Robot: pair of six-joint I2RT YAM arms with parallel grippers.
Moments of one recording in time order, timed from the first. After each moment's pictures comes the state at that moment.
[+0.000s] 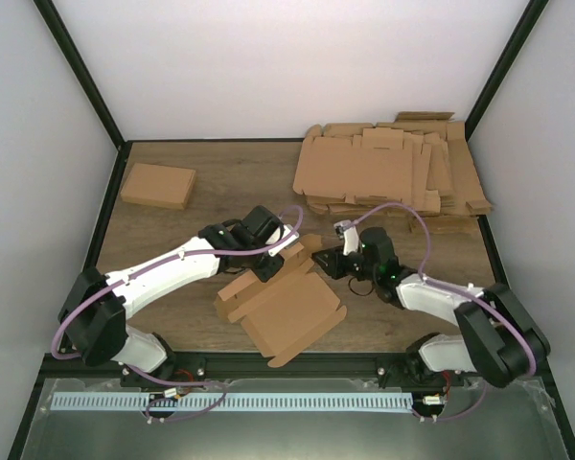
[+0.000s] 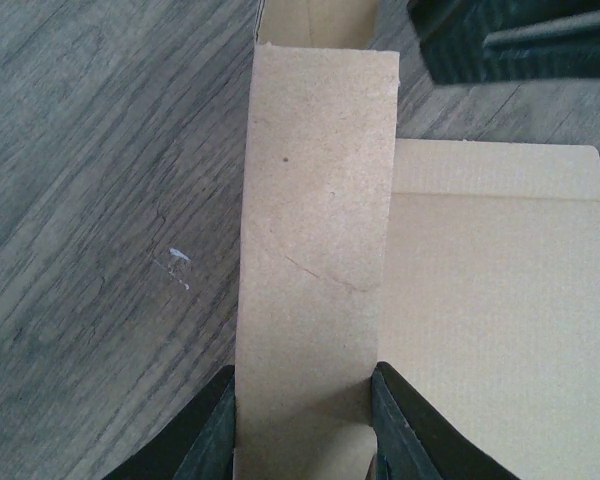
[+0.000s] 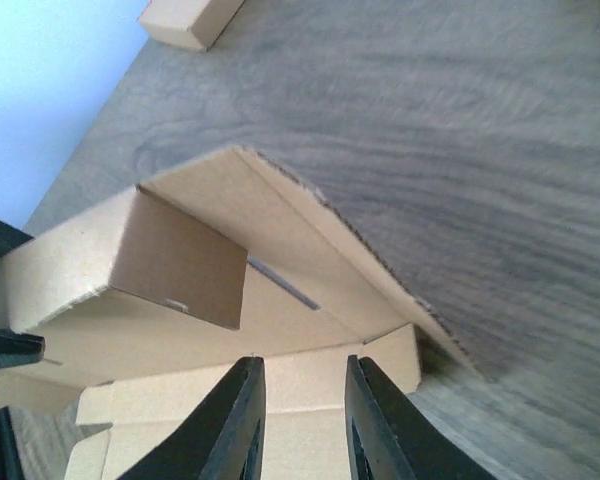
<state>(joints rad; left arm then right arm) -0.83 1.47 1.08 -0.67 0.04 0.05 0.52 1.33 0.43 0.37 -0.47 0.44</state>
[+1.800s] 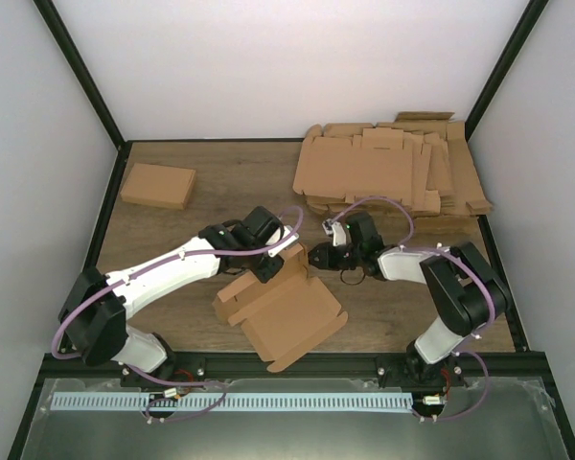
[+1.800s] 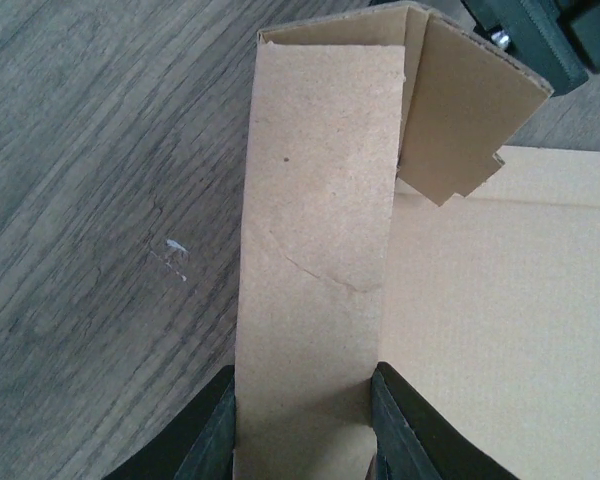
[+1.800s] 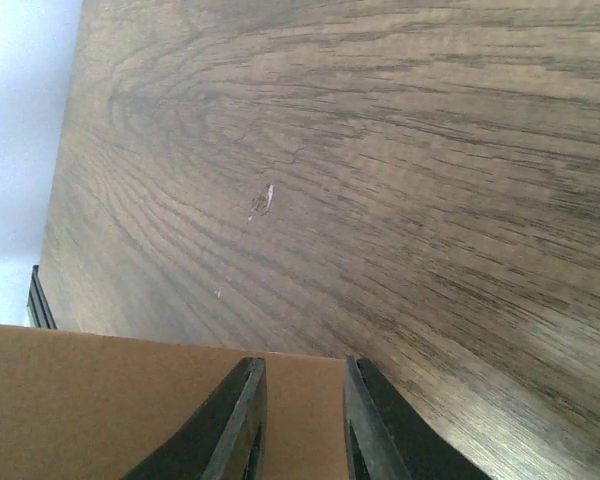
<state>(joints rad) -0.83 1.47 1.08 -0.68 0.03 0.04 0.47 1.61 0.64 0.20 -0.66 0.54</state>
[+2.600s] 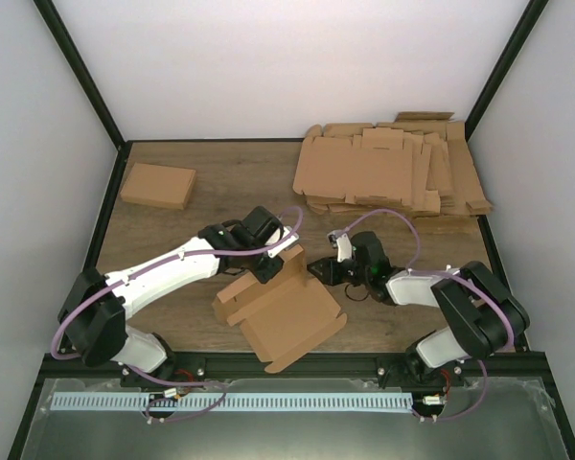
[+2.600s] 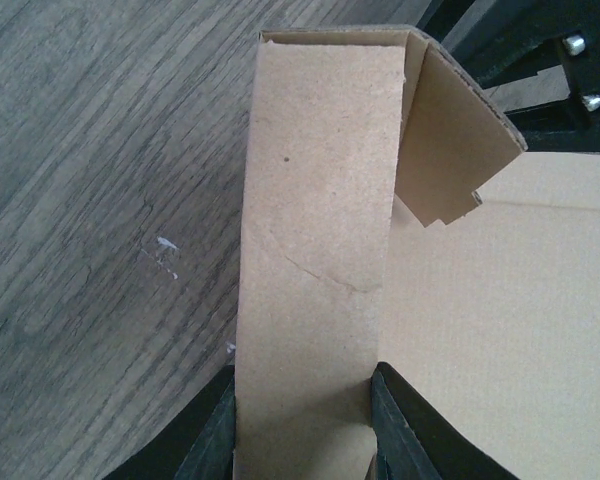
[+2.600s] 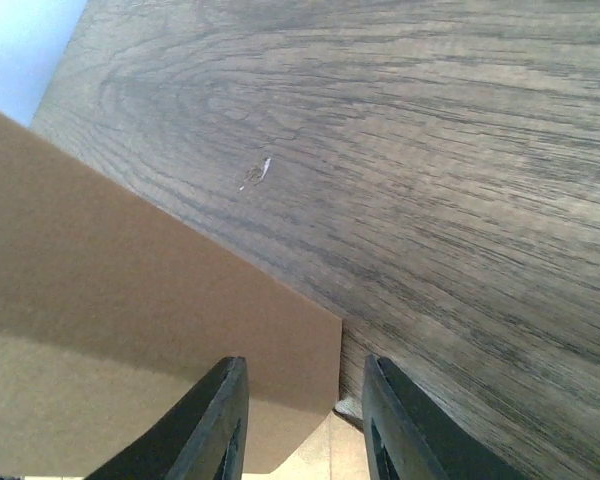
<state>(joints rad) -0.83 1.47 1.08 -0.69 0.06 0.04 0.54 1.46 0.42 0.41 -0.48 0.47</state>
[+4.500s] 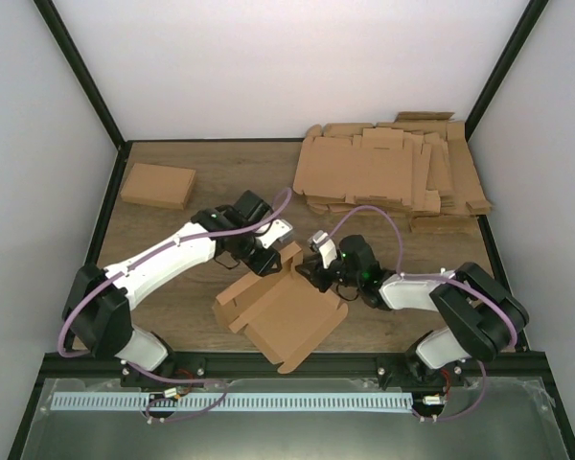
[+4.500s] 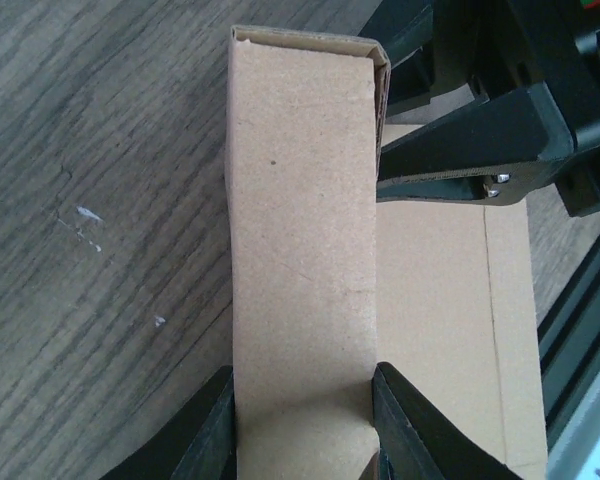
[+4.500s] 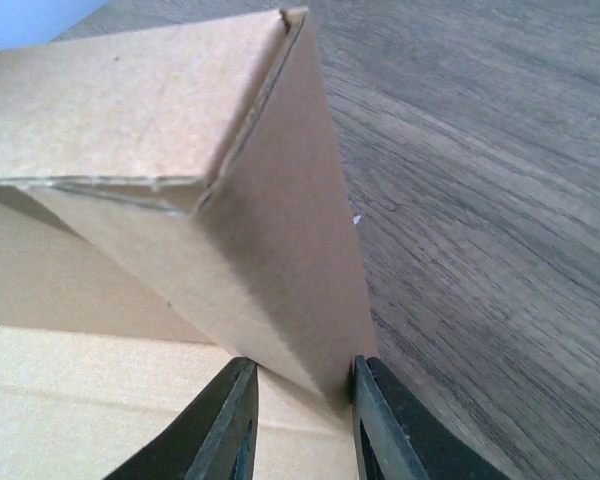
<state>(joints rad) -0.74 1.51 1.17 -0.82 0.30 0.04 0.66 1.46 0.43 0.52 -0.40 0.12</state>
